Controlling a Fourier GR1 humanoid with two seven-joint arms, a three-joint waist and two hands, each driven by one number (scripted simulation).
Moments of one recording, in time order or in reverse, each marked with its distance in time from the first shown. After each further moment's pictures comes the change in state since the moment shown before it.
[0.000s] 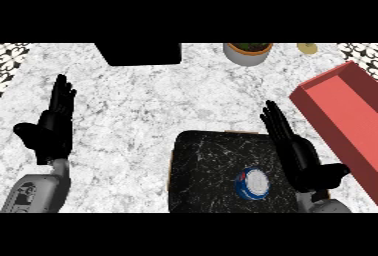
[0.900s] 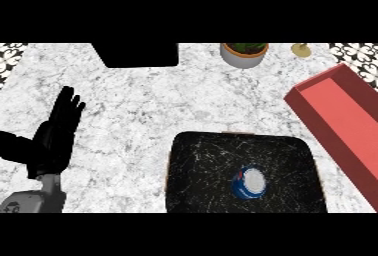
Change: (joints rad) left arm 0.100 -0.011 0.004 -0.139 0.161 -0.125 0.138; right arm 0.731 -0.083 -0.280 -0.319 0.306 -0.604 -0.058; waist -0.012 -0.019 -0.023
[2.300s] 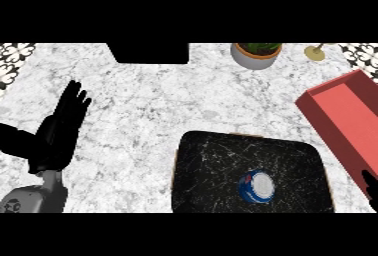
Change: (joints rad) left arm -0.032 -0.011 -0.005 -0.034 -0.005 -0.036 0.067; right arm -0.223 -0.435 0.256 -0.512 0.196 0.295 1.182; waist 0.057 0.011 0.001
